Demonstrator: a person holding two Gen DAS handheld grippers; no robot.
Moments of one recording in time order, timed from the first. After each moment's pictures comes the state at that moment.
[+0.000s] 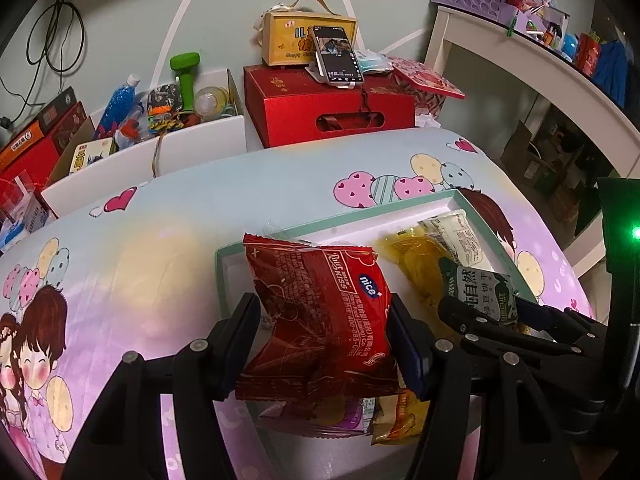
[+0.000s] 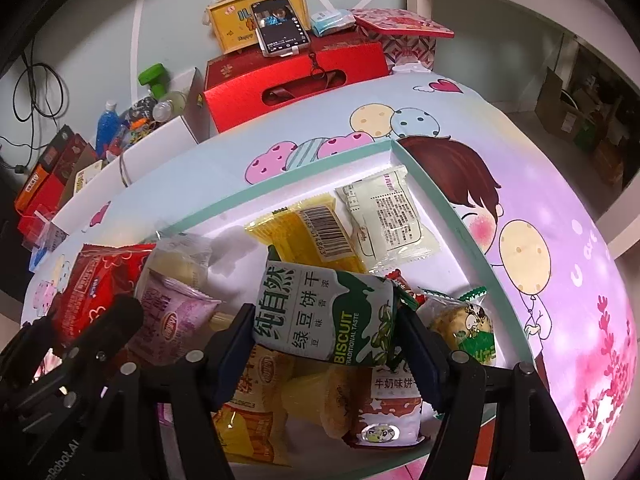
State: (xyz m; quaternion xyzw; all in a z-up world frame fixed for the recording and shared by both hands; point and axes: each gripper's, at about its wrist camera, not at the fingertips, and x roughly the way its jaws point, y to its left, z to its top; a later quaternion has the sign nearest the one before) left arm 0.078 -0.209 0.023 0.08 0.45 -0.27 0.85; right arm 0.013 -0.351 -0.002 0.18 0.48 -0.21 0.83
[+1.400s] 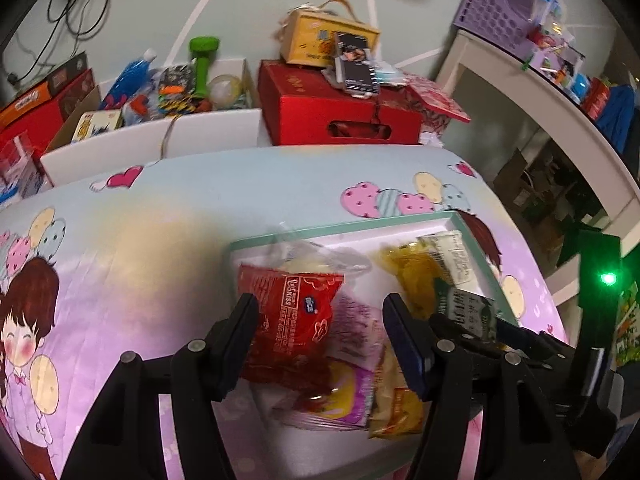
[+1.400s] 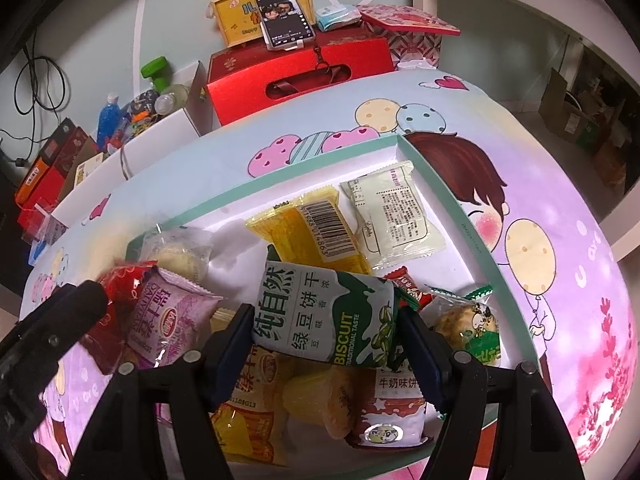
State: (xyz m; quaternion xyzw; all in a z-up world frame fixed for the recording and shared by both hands) left arm 0.093 -0.180 0.026 0.01 0.47 -0.27 0.84; right arm 0.017 -0.350 -0.008 0.18 0.49 -0.20 0.83
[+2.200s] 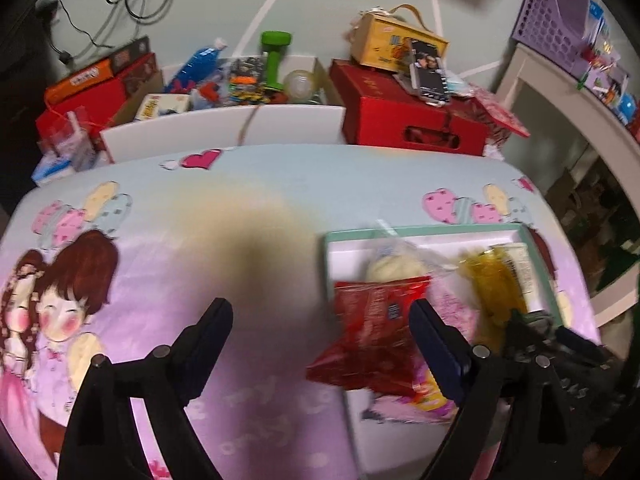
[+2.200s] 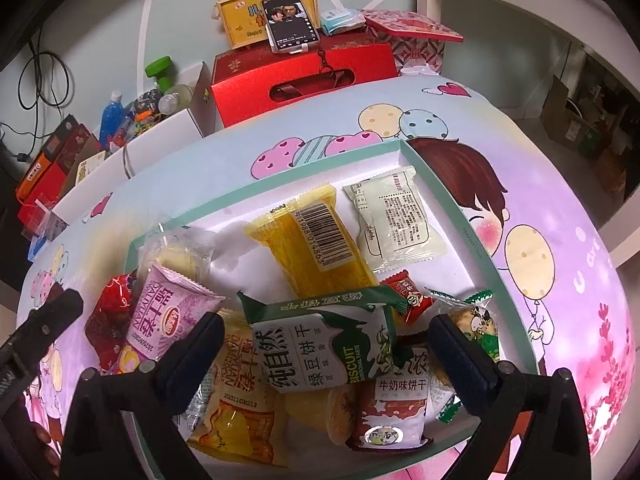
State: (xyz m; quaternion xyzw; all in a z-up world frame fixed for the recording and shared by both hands) left arm 0.100 -0.136 0.019 0.02 0.47 -0.17 0.87; right arm 0.016 -0.346 -0.003 0.16 0.48 -0.20 0.84
